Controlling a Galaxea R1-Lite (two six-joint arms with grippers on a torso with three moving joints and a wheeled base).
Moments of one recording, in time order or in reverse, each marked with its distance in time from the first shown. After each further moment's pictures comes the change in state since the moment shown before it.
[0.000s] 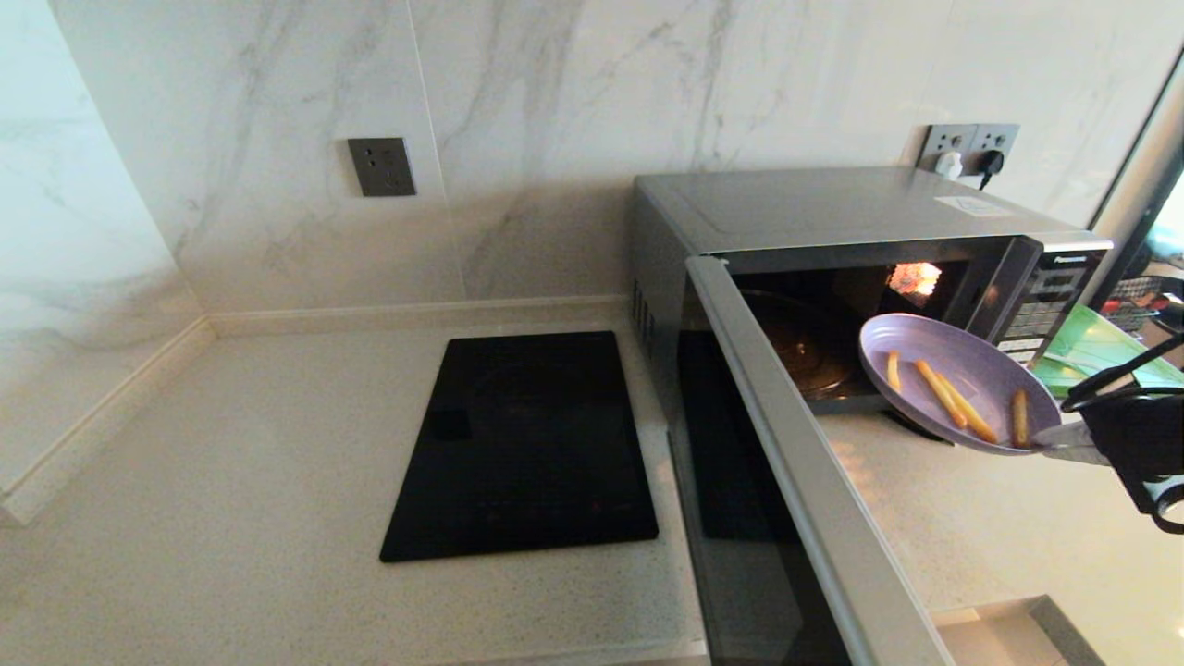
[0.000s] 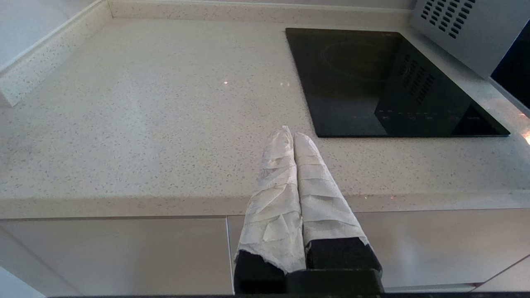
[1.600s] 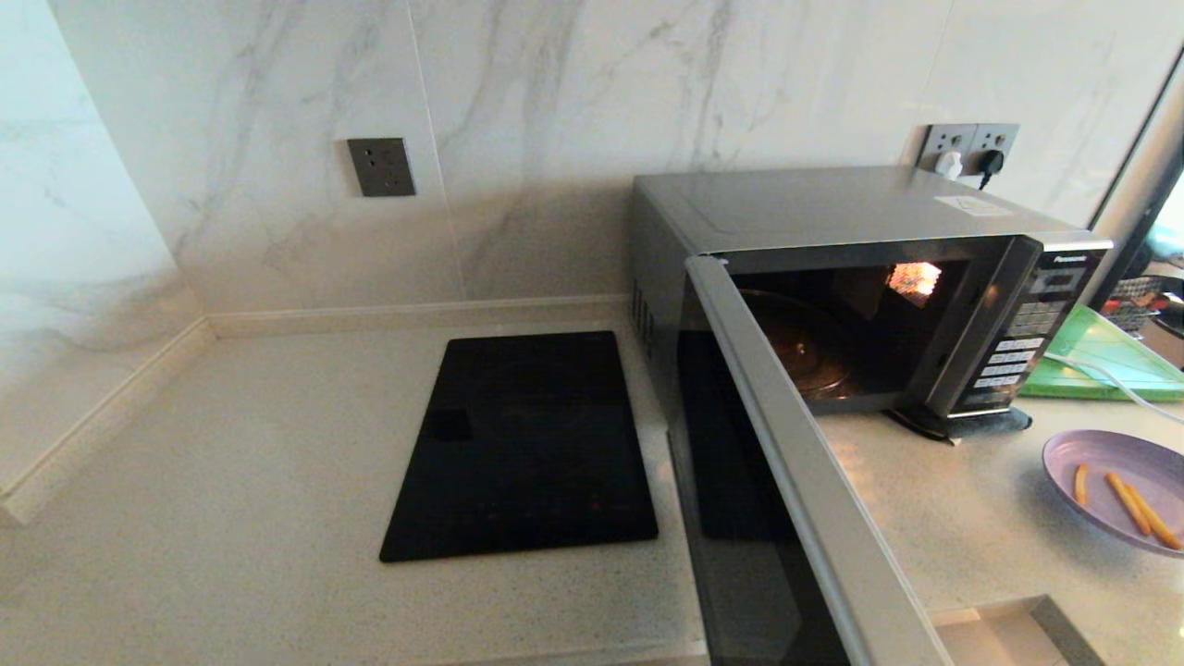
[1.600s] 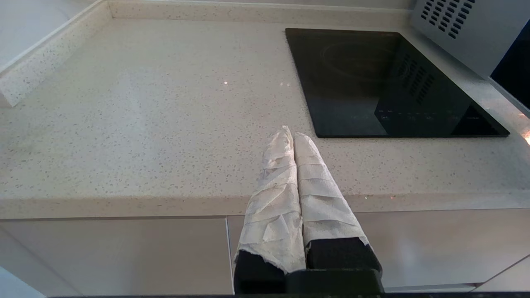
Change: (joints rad) left arm 0.000 0.000 0.000 0.000 0.000 0.000; right arm -0.584 0.415 0.001 -0.303 -0.043 -0.365
